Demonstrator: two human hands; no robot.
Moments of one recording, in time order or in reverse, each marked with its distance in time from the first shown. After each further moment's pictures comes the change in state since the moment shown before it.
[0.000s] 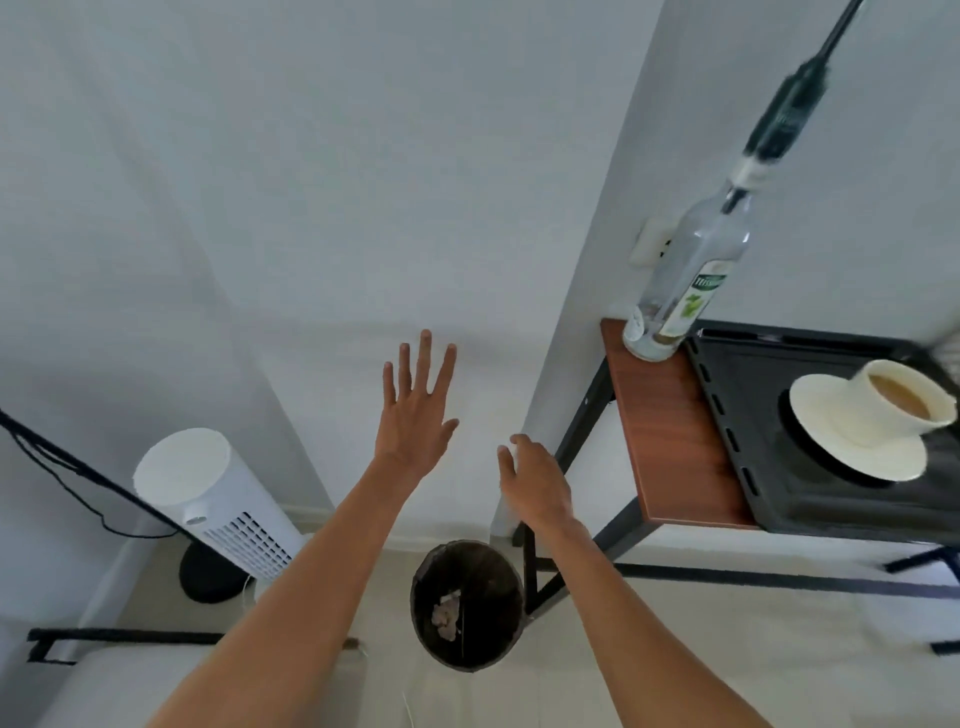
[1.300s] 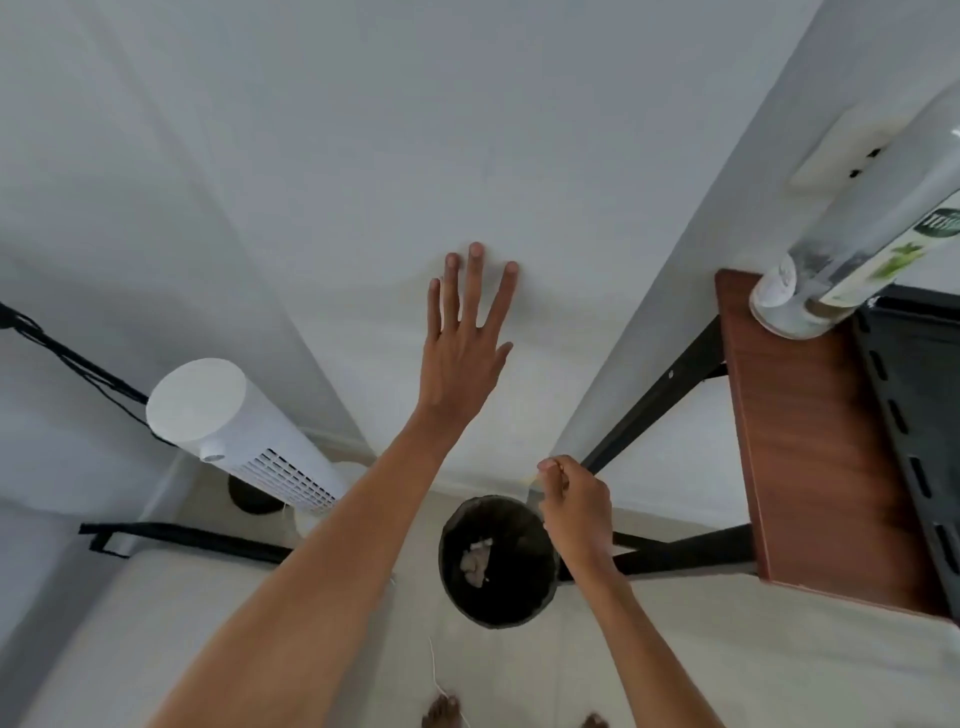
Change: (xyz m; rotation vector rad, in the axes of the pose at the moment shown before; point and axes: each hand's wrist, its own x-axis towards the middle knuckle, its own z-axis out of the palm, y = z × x) left_hand 0.059 -0.005 0.067 0.073 0.460 -0.014; right_hand 0.006 0.048 0.068 0.326 0.042 0.078
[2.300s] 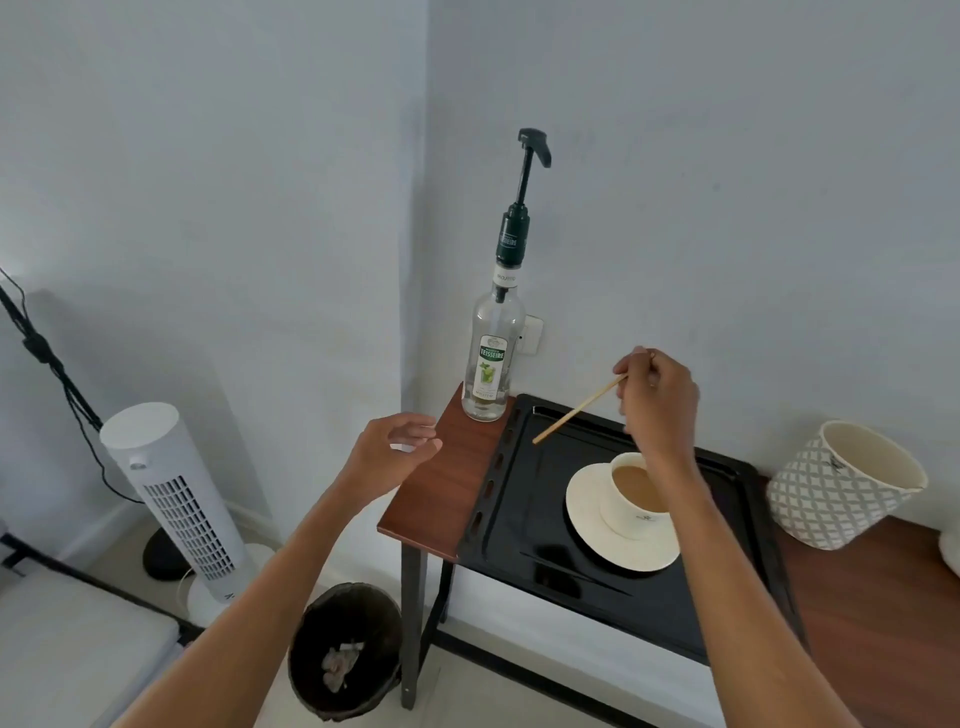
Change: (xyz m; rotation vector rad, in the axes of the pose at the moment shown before) left_hand 0.004 0.261 -0.200 -0.972 -0.256 -0.649; right_hand 0.043 -0.035 -0.489 0.303 0.327 -0.454
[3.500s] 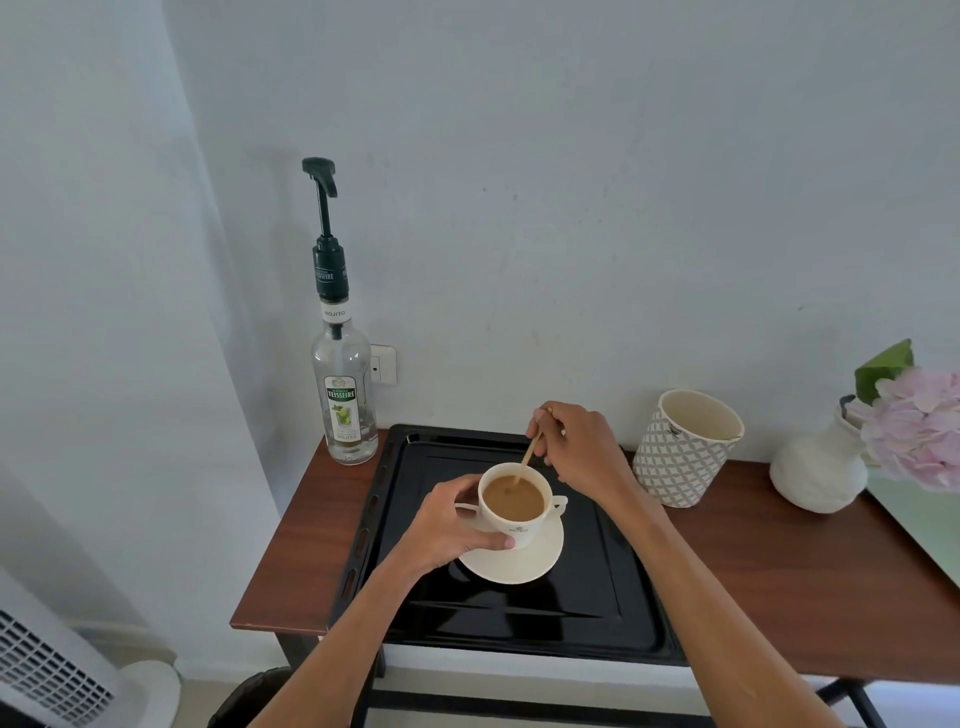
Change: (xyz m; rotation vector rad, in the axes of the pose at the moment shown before) left_hand 0.007 0.058 0.198 -0.104 -0.509 0.199; right_hand 0.010 0.065 -0.084 -0.369 -0.284 -0.028
